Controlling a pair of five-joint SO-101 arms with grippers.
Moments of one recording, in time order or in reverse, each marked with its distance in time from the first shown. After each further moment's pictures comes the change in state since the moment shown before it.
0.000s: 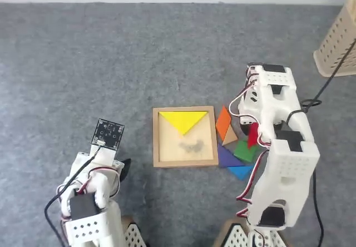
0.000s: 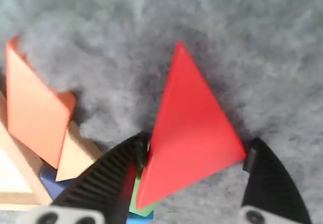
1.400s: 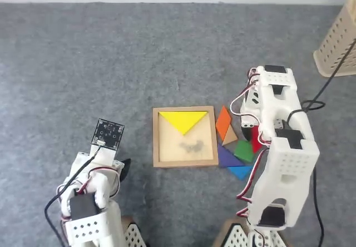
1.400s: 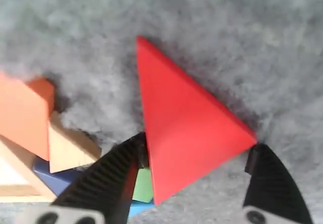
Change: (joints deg) left arm 0.0 0.0 0.0 0.0 0.0; right arm 0.3 1.6 -1.0 4.1 -3.4
